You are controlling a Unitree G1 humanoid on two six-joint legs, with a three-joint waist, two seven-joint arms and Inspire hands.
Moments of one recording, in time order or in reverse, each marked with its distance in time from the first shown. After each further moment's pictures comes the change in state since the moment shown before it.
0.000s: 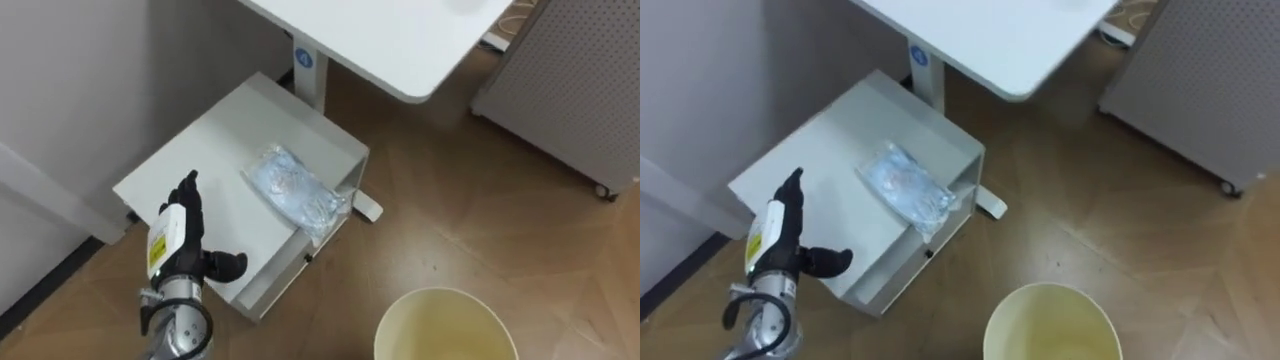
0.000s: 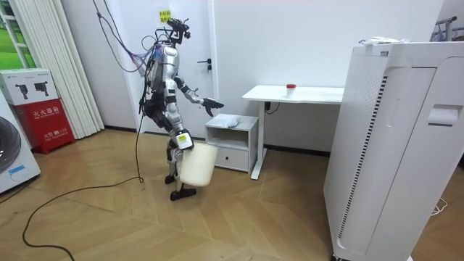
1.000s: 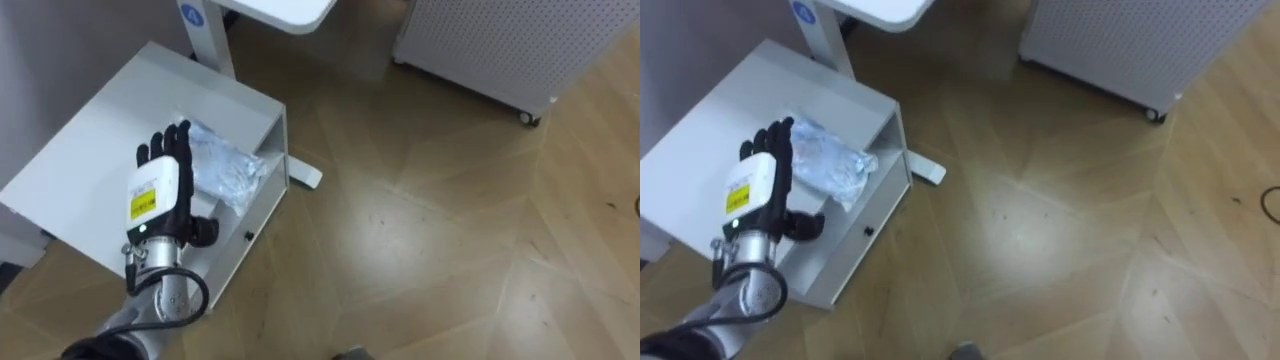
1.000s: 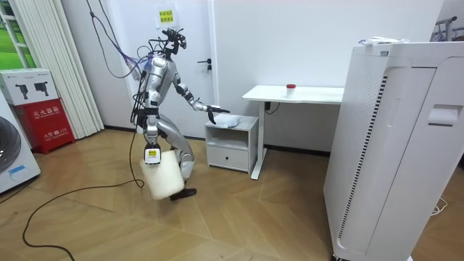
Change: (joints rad) left arm -0.137 0.120 -0.184 0.130 0.127 0.063 0.116; right arm 0.089 -0.036 0.262 -0.025 -0.162 0.178 0.120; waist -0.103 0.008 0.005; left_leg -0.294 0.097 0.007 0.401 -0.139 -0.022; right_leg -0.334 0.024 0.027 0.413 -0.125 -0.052
